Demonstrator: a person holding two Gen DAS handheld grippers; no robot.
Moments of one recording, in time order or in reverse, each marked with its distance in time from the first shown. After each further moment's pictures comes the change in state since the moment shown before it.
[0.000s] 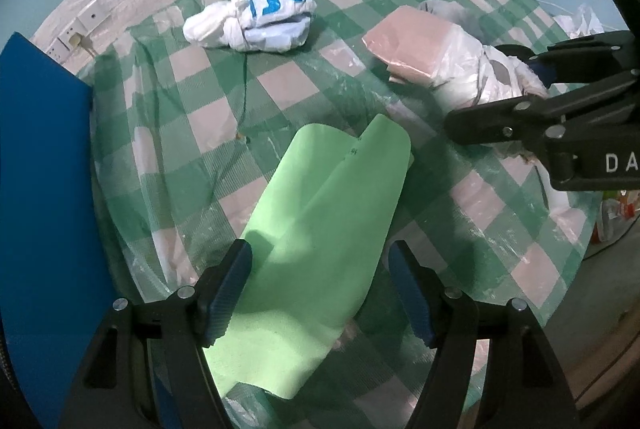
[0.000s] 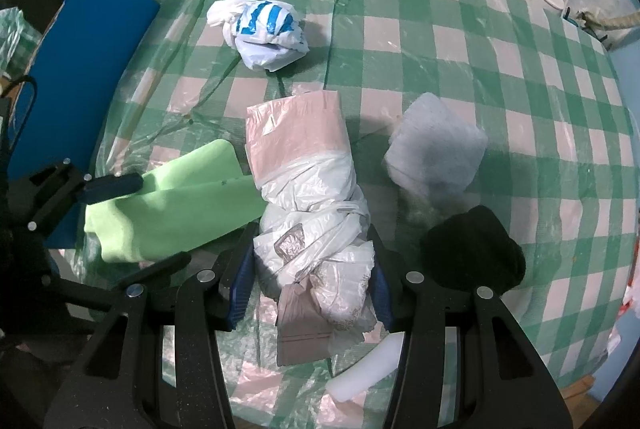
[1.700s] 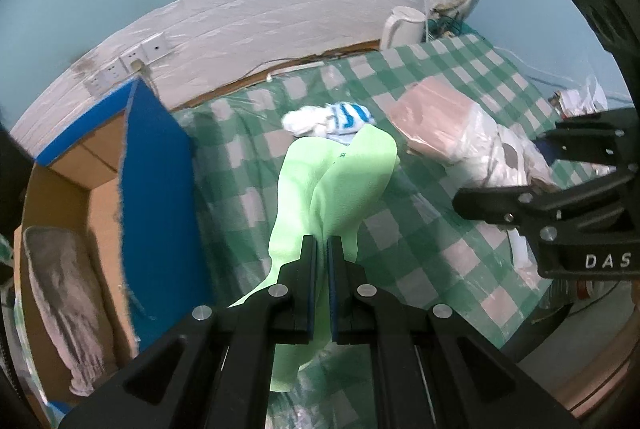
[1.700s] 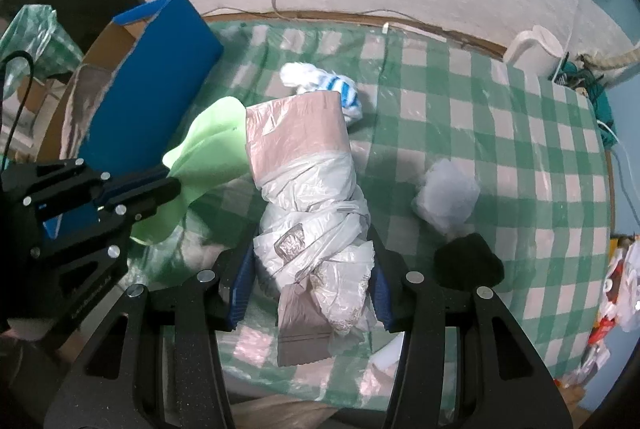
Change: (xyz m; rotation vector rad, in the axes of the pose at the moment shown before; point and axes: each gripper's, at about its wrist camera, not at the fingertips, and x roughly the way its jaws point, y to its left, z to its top) left arm -0.096 0.038 0.002 -0.133 -0.215 0.063; right arm -0.066 0.050 0.009 -0.062 -0.111 0.003
